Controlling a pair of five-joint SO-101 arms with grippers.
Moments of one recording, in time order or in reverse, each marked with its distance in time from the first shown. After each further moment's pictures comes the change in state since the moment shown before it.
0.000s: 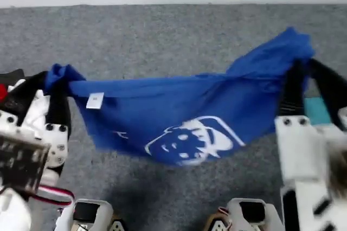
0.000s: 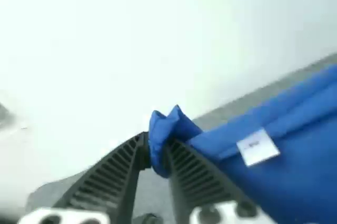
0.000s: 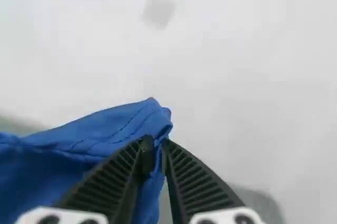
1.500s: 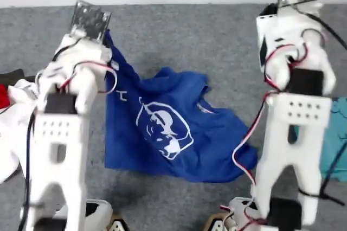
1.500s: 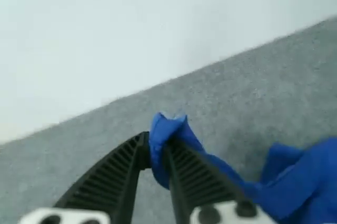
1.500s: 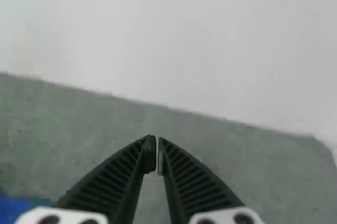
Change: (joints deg) left arm -1.8 31.7 36.7 -49.7 3.6; right arm 3.3 26.7 40.1 -43.9 -1.3
